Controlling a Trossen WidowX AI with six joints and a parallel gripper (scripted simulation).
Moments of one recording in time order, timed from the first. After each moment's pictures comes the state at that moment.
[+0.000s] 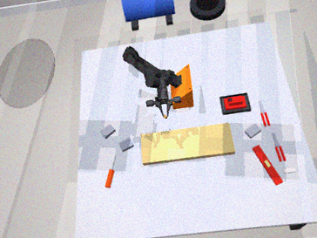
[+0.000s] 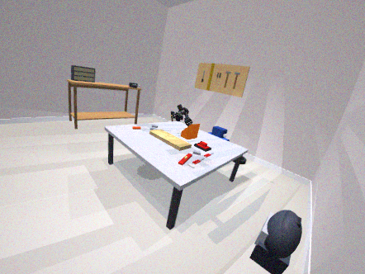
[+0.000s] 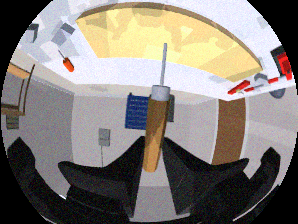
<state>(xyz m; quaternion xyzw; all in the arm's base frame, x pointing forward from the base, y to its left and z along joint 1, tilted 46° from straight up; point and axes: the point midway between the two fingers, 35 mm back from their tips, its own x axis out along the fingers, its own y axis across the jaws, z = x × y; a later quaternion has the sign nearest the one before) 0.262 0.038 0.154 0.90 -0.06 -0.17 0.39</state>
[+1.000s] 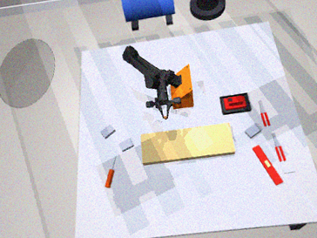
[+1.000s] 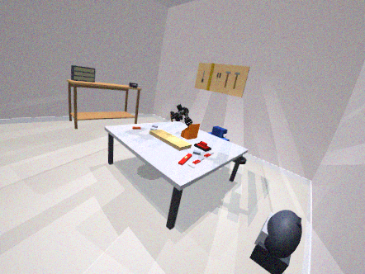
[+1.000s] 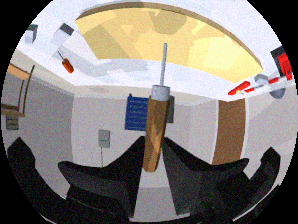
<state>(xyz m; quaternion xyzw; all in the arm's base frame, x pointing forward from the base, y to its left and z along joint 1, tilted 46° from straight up) 0.267 0.035 0.153 0.90 -0.06 -0.17 0.39</state>
